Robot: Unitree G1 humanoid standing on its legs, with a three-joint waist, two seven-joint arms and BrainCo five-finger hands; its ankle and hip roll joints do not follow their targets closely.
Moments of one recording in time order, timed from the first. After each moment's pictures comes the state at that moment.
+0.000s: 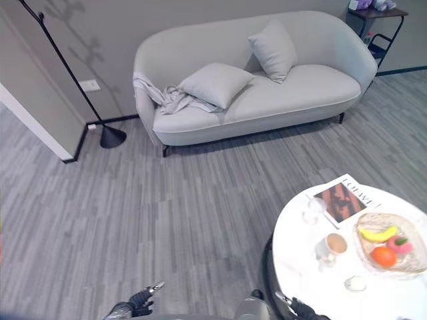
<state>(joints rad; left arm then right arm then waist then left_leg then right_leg) -0.11 0.12 -0.13 1.41 -0.44 -0.11 -0.08 -0.02 -0.32 0.09 1.32 0.48 -0.01 0.20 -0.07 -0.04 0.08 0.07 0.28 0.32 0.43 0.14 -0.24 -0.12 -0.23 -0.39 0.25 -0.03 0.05</state>
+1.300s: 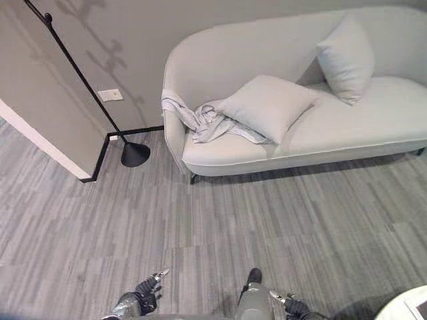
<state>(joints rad) -0.12 0.06 -0.16 1.35 -0.52 -0.13 -0.09 0.00 -0.32 0.09 1.28 0.46 -0.05 0.15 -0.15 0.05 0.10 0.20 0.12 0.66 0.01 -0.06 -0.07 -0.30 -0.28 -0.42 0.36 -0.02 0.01</state>
